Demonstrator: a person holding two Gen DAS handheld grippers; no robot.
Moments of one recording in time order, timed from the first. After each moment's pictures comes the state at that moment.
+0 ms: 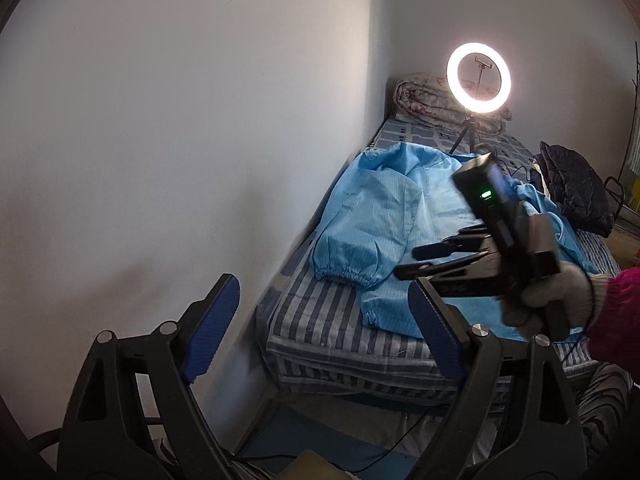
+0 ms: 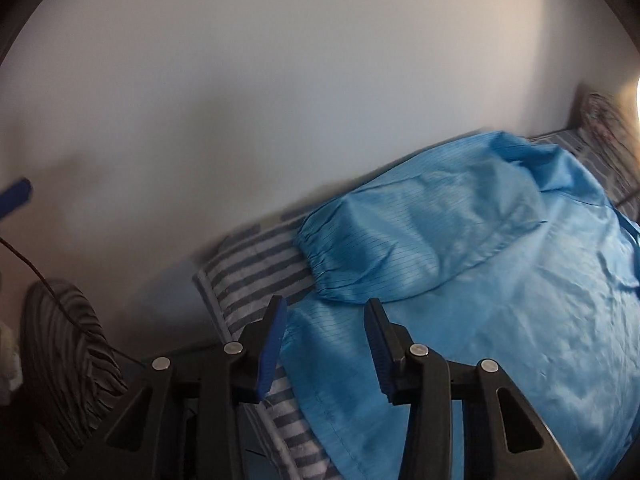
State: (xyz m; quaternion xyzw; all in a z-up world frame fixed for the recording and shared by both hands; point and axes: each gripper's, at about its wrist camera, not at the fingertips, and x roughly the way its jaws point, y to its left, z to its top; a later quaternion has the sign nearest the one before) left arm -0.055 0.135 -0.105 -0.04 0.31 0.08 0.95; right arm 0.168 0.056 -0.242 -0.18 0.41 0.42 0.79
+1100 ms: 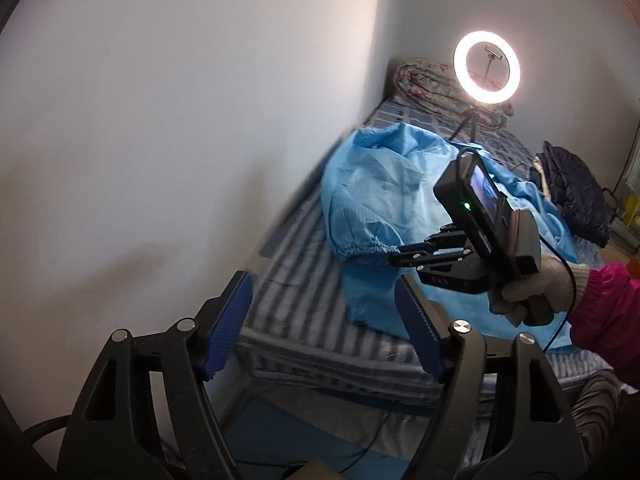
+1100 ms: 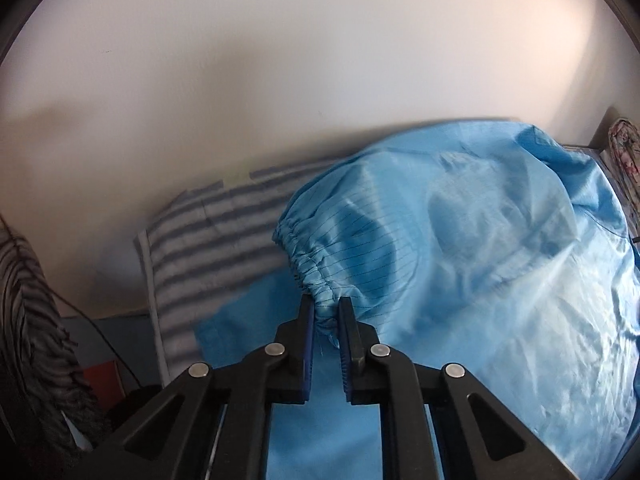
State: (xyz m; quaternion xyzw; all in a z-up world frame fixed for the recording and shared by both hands) left arm -0.009 0.137 -0.137 -0.09 0.34 0.06 0.93; right arm 0.221 0.059 -0.296 -0.26 0.42 0.42 0.76
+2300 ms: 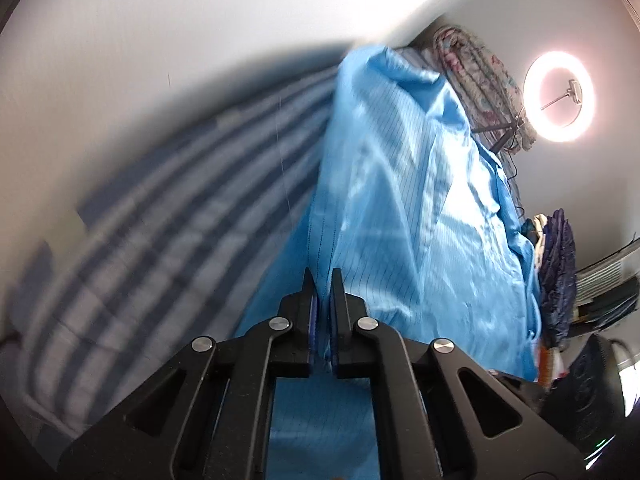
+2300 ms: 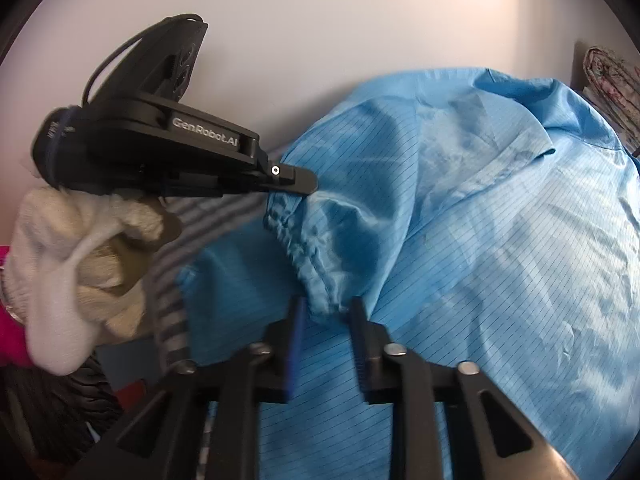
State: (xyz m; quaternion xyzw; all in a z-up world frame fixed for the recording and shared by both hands) left arm 0.202 0.161 -0.263 -0.32 0.44 0.01 0.84; right arm 0.231 -0.016 -0.314 -0.13 0.43 0.44 0.78
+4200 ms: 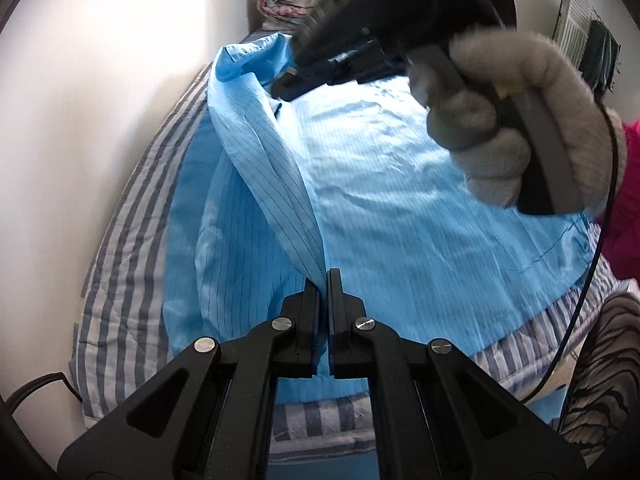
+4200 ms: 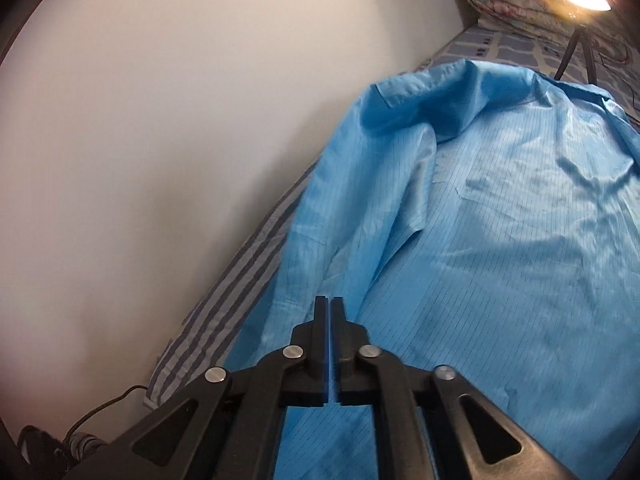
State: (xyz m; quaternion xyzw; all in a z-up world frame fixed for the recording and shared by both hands) left arm 0.132 0.020 -0.236 0.03 0.43 -0.14 0.89; right arm 0.332 -0.036 -0.254 0.05 0.48 0.31 0.82
